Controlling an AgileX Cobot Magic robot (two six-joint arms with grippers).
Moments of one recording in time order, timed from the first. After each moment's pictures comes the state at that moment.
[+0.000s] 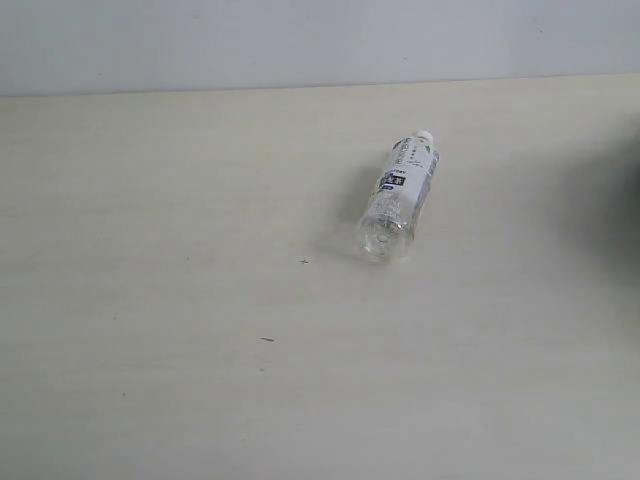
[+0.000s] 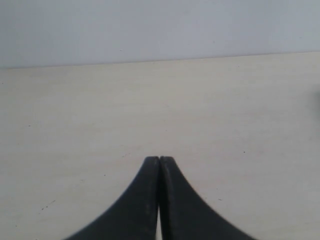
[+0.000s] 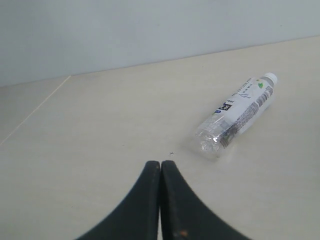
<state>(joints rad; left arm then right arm) -0.03 0.00 0.00 0.12 0.34 -0.11 0.18 0.24 -0.36 0.68 0.66 -0.26</state>
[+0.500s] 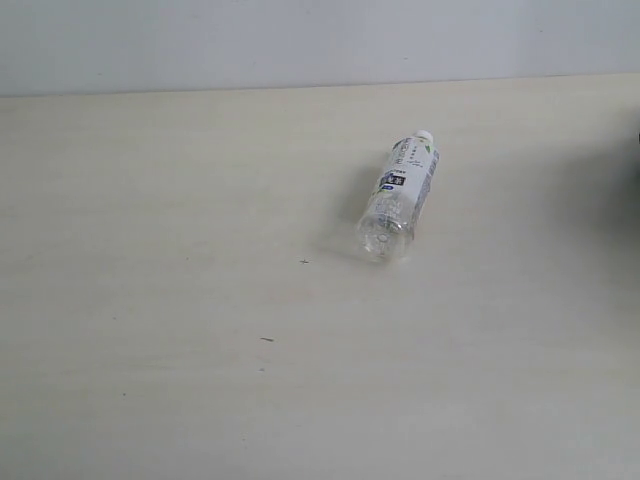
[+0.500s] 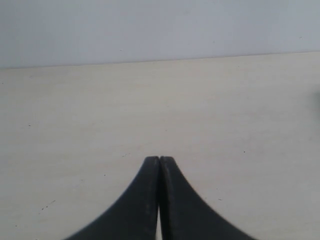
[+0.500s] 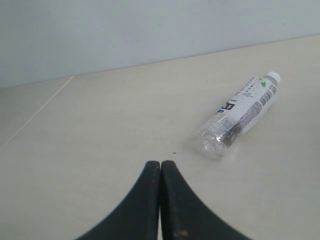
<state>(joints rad) -0.03 0.00 0.00 0.12 0.34 -0.11 0.18 0.24 -0.36 0.69 0.66 -0.26</state>
